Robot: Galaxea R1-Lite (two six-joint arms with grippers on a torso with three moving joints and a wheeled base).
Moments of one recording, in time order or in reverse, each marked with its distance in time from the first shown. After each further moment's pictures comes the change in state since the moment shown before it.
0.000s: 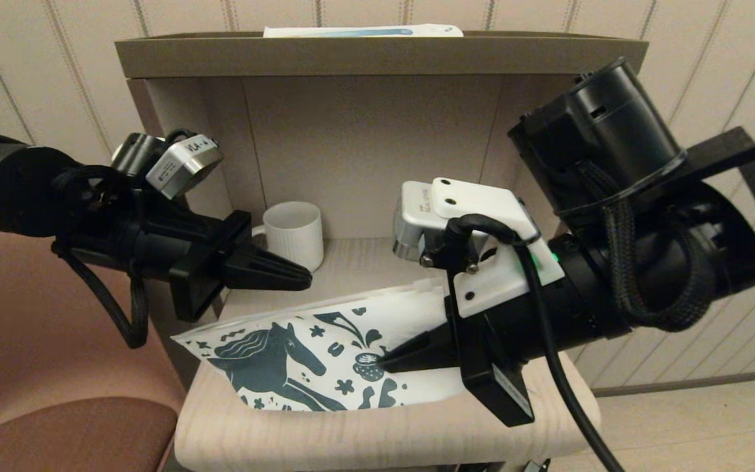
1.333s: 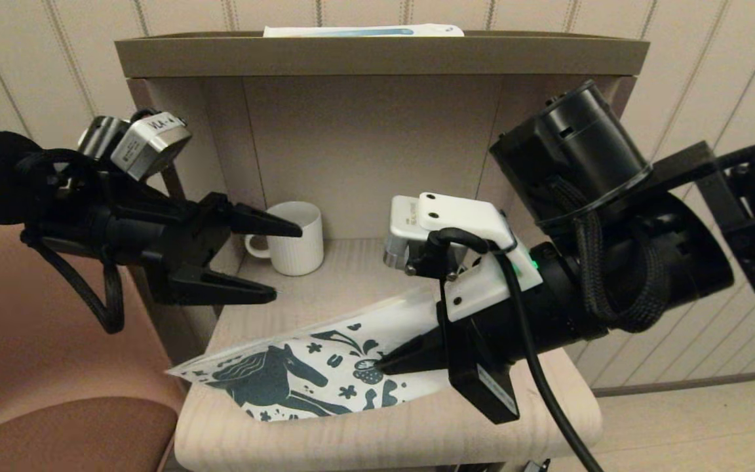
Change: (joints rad) left arm 0.061 -0.036 -0.018 0.003 -0.017 -0.001; right arm -0.015 0.026 0.011 -0.009 -0.001 0.000
